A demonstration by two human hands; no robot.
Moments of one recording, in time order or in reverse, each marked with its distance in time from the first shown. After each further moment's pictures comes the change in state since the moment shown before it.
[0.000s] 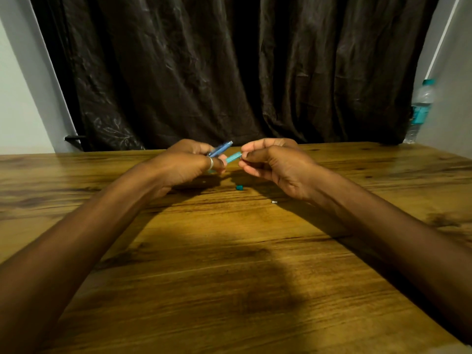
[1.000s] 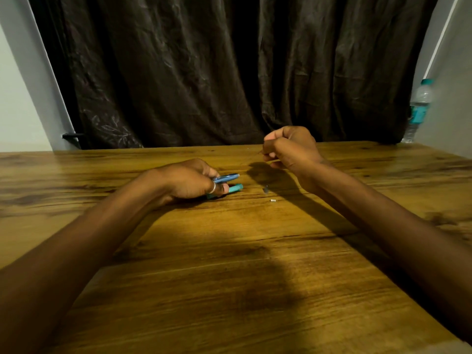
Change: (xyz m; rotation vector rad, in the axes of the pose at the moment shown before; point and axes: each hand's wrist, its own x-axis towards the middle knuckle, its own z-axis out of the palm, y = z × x) left_hand 0.000 -0.014 0.004 0.307 -0.299 -0.054; right_hand 0.010 -0.006 -0.019 -0.465 0.310 -0.199
